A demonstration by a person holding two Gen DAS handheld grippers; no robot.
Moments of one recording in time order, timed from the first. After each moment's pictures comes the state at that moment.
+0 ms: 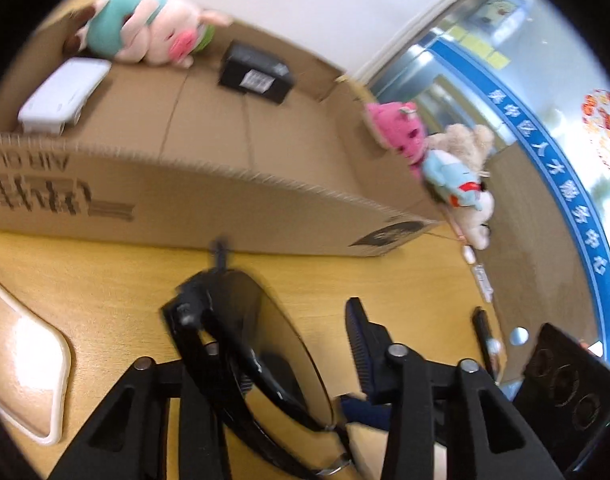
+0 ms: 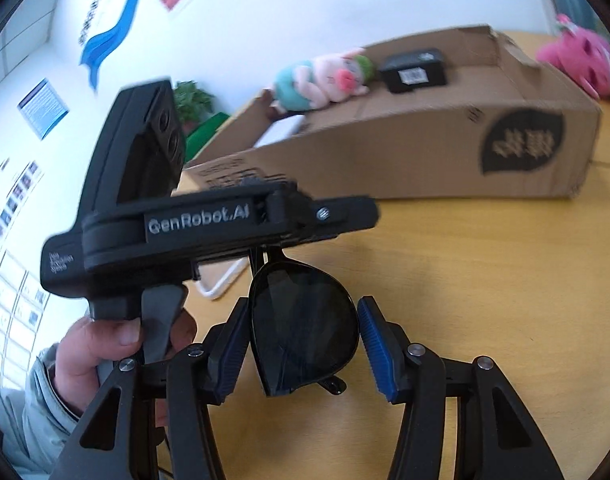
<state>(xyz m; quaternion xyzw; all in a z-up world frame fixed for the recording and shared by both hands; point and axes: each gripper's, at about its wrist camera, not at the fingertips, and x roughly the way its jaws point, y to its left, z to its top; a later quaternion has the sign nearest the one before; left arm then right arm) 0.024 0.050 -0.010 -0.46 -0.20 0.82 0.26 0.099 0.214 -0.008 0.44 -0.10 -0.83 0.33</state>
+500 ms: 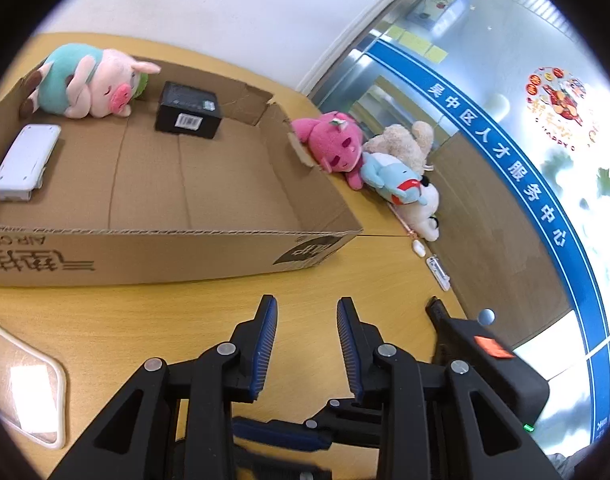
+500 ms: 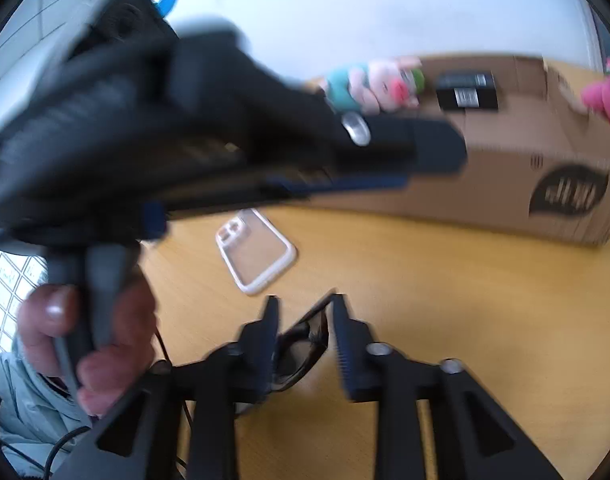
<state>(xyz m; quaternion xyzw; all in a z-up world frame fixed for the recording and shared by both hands) 0.033 0.059 0.035 -0.43 -0.18 0.82 0.32 0.106 0.195 0.002 0.44 -0.07 -0.81 0.38</state>
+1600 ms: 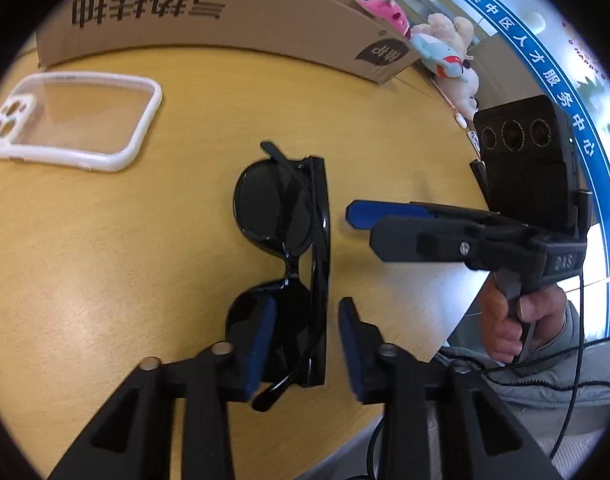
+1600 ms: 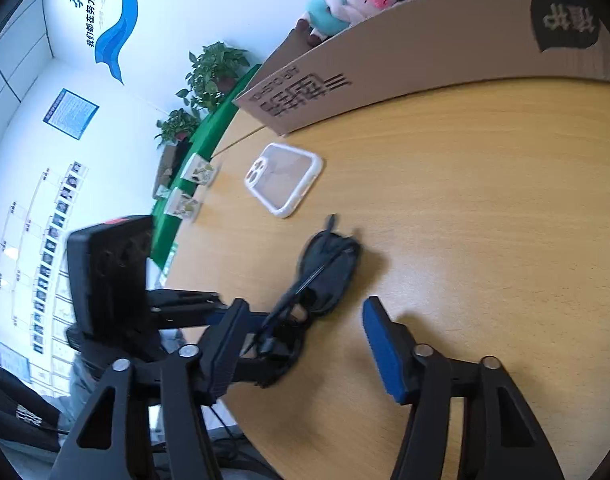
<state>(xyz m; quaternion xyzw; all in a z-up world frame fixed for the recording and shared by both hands) 0.151 -0.021 -0.037 -0.59 -0.11 0.74 0.31 0.141 0.203 -0.042 0.54 -0.18 -0.71 0.42</state>
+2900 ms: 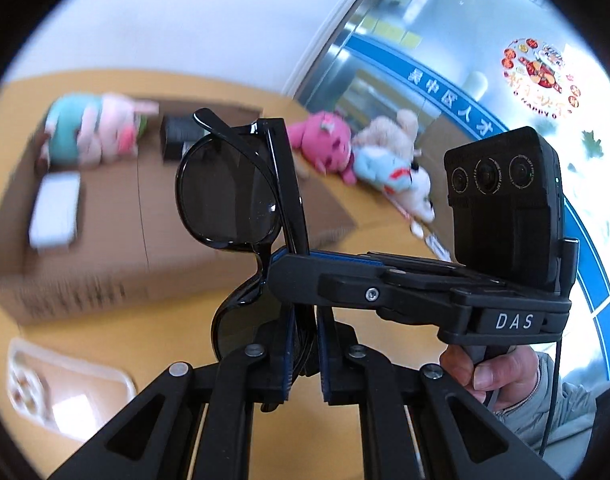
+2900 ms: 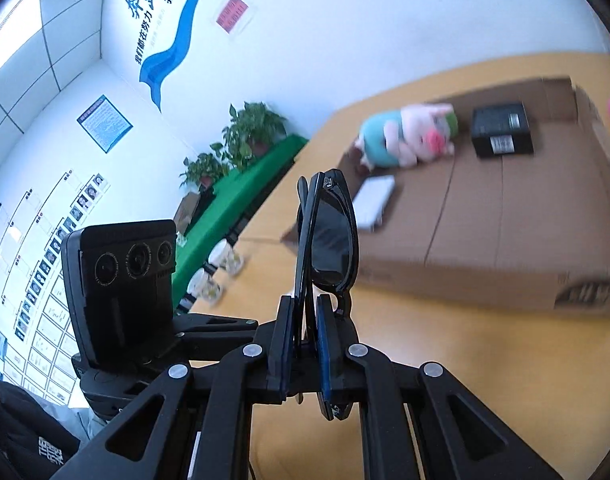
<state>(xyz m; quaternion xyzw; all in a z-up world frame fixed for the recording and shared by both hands) 0.042 0.025 0.092 -0.41 -0.11 0.84 0.35 0.046 0.188 0.079 0.40 -0.16 -0.79 0.44</state>
